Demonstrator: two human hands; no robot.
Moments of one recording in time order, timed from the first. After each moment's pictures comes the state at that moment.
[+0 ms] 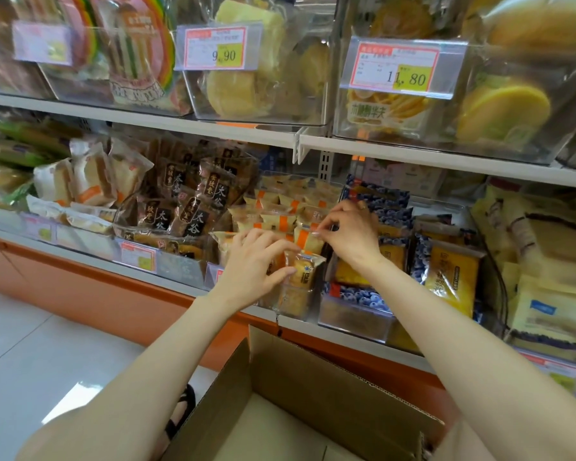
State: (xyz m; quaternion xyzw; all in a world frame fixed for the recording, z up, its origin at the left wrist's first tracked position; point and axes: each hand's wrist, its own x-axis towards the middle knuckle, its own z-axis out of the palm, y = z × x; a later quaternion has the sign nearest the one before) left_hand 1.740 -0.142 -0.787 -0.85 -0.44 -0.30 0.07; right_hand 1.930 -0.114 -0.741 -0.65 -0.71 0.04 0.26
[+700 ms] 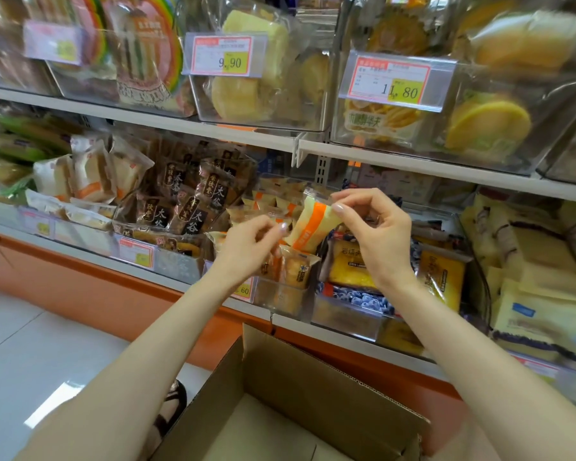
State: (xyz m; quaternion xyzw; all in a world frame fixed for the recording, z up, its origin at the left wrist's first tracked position) left_hand 1.750 -0.167 -0.732 -0.71 -0.49 -0.42 -0.28; right_hand 1.941 -0.186 -0.705 -0.41 -0.64 0.22 0.62
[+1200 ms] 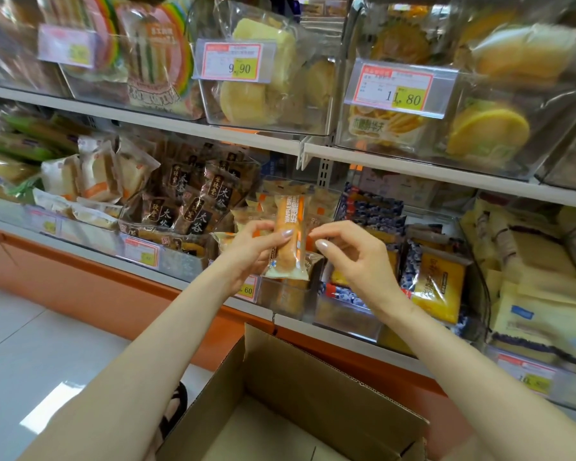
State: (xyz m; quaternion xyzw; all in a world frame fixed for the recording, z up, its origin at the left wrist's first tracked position) left_hand 1.746 -0.163 -0.736 -0.49 -0.46 -0.44 -0.59; right_hand 1.937 -0.194 -0.731 -0.40 -0.74 0.22 0.49
